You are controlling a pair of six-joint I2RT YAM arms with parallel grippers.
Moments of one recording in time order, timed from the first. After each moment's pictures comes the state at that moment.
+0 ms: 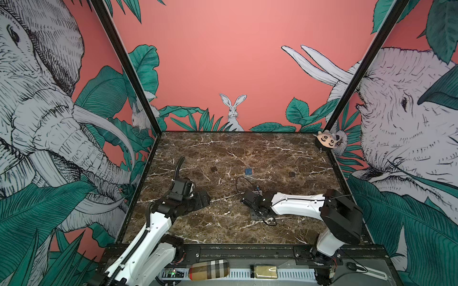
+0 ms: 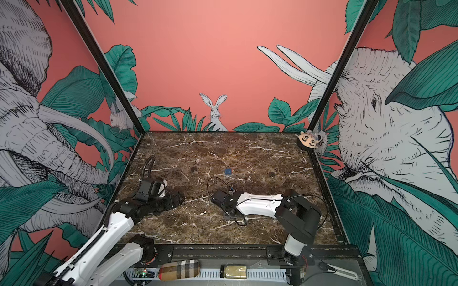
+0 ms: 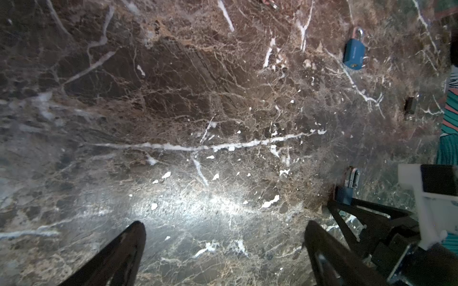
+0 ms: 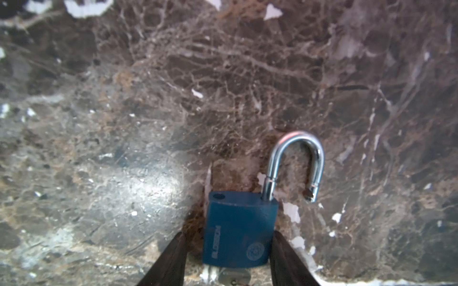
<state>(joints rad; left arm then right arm) -0.34 0.81 0.59 -0.77 0.20 -0.63 1.06 1.67 0.93 -0.65 0.24 0.91</state>
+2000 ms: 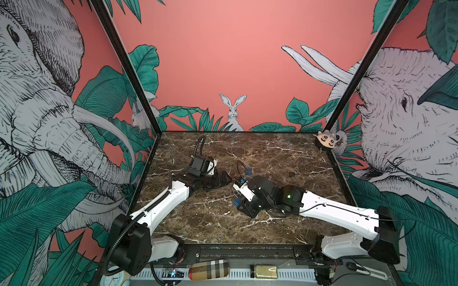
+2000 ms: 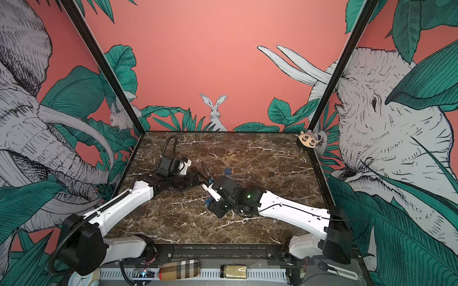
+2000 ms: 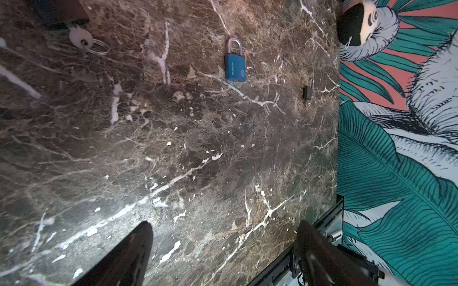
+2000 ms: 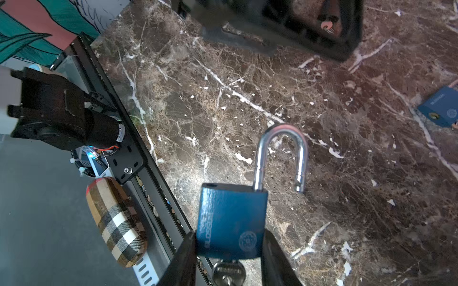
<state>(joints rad) -0.48 1.27 0.88 -0.48 0.43 -0.66 1.11 1.34 1.11 -0.62 -0.12 0.27</state>
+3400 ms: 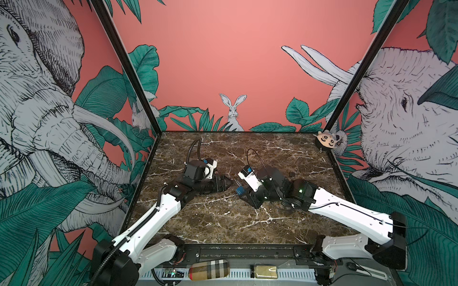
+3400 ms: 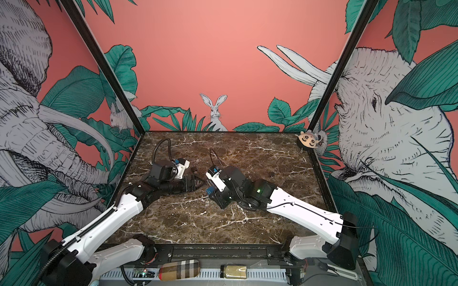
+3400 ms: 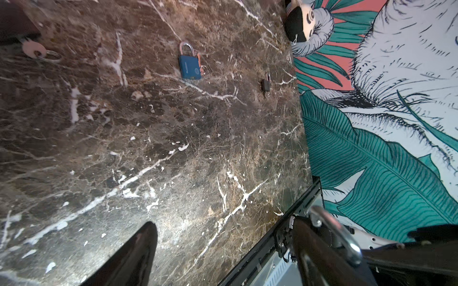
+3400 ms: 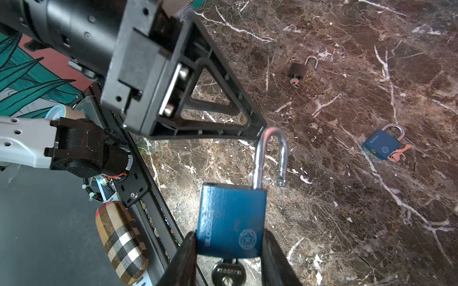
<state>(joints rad) -0.51 1.04 0.81 -0.47 0.46 -0.64 1.04 1.27 1.18 -0.64 -0.11 0.23</state>
